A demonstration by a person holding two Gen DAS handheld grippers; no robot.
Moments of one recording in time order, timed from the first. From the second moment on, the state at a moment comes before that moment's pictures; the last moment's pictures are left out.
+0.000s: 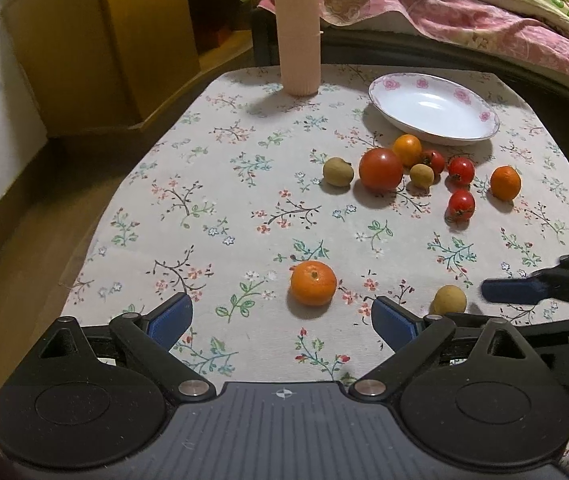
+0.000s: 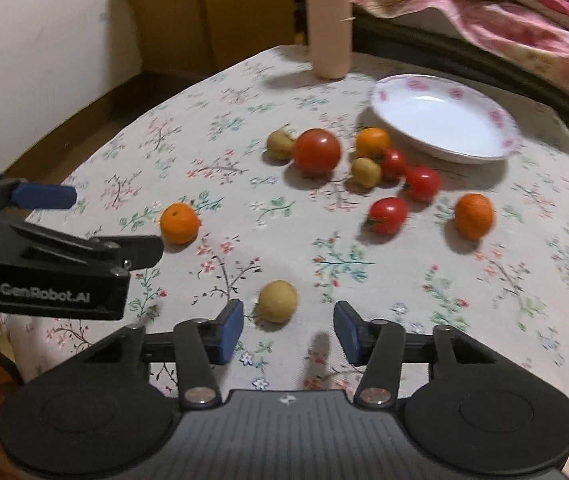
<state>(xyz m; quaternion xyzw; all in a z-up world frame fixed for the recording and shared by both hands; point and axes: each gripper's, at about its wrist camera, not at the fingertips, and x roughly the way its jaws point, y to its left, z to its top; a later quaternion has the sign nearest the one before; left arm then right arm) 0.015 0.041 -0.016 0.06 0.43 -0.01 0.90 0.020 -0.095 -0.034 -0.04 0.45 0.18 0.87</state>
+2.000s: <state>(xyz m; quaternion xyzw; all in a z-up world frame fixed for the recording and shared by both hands) 0.130 -0.045 0.004 0.05 0.44 -0.17 0.88 0.088 -0.200 0.026 0.05 0.43 0.10 0.90</state>
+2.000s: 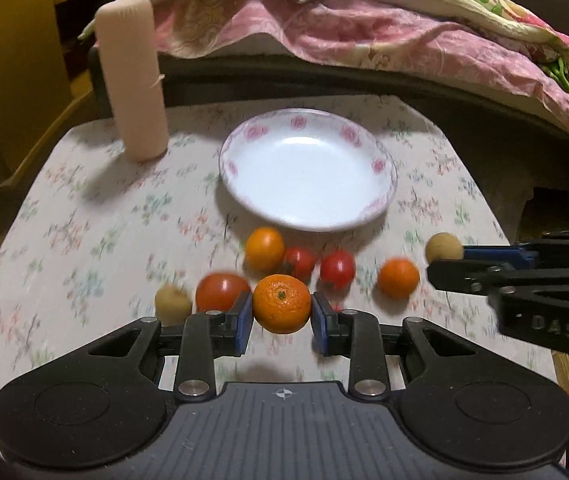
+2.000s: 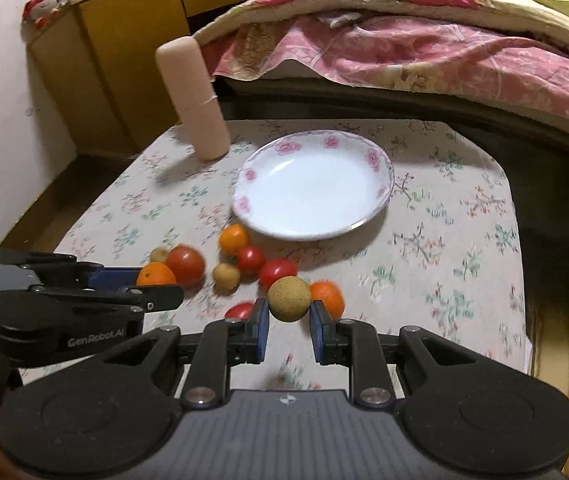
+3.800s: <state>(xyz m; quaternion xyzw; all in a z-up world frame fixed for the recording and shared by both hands) 0.182 -0.059 -0.003 0.09 0.44 -0.18 0.87 0.185 -0.231 -0.001 0.03 0.43 0.12 0.90</state>
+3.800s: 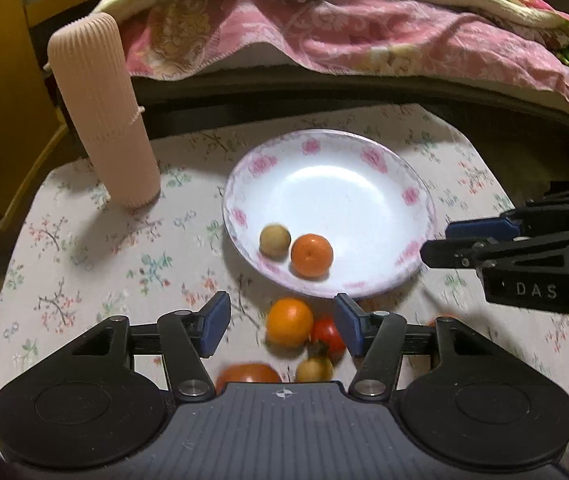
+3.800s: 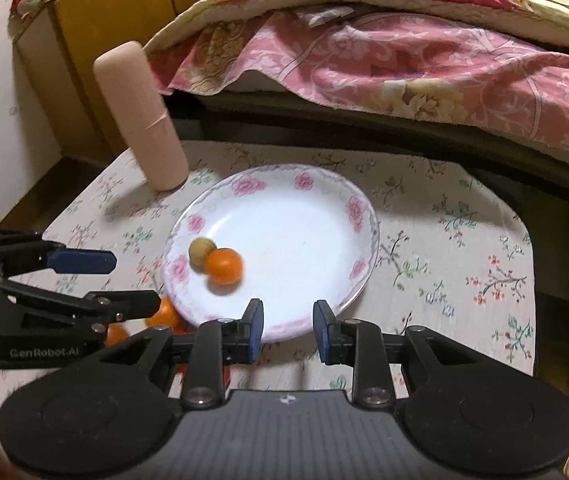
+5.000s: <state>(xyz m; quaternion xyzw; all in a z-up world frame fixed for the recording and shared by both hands) 0.149 -0.029 -0.017 0.12 0.46 -0.21 0.85 0.149 -0.233 -0.019 0.01 0.48 0.16 0.86</state>
